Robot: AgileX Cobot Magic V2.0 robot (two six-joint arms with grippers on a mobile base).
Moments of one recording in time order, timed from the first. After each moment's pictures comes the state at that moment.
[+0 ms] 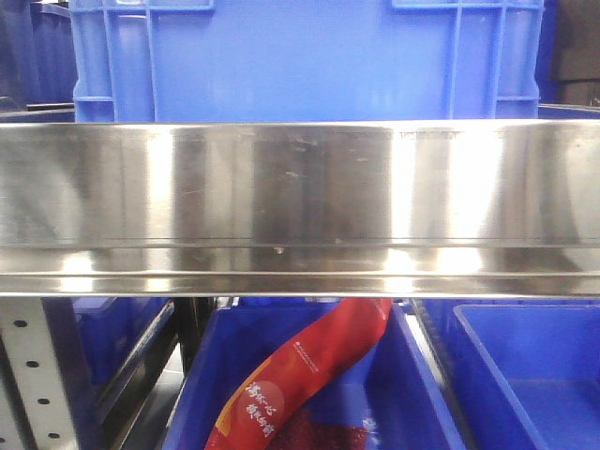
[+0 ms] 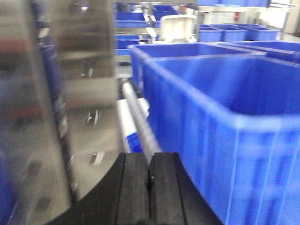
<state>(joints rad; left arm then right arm) -0.17 0.64 -0.62 -0.10 0.15 0.10 0.13 0.68 -0.61 0.01 0.12 0.05</state>
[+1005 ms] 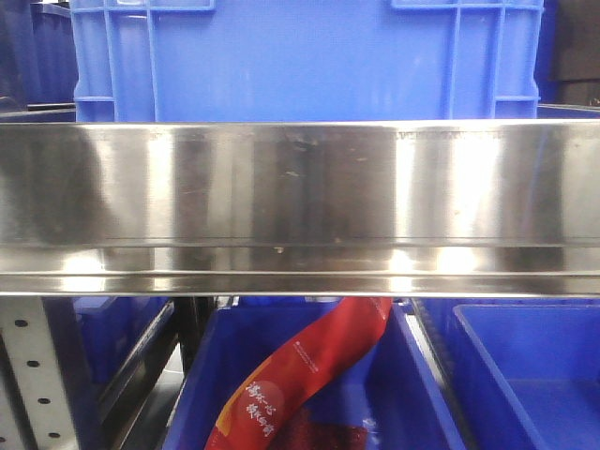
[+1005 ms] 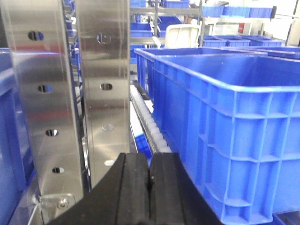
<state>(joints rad) -0.17 0.49 -0.49 -0.10 0.13 0.10 0.07 0.34 -0.39 0.01 0.07 0.05</state>
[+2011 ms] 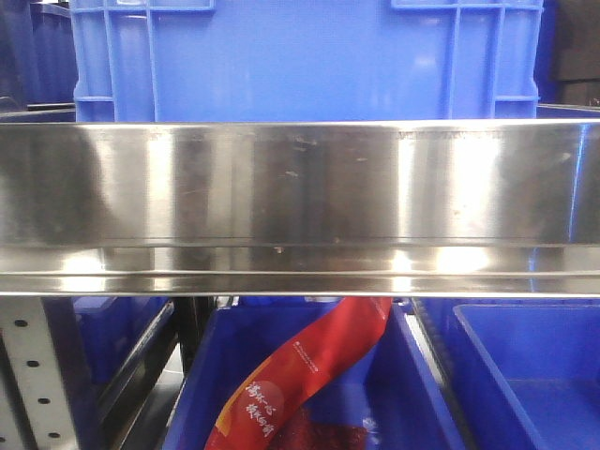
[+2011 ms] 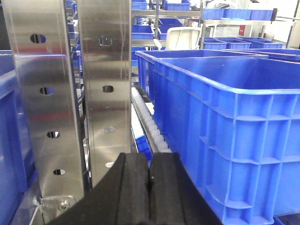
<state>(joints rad) -0.16 0.49 -0.49 -0.10 0.13 0.10 -0.13 0.00 0.00 0.01 0.01 0.05</state>
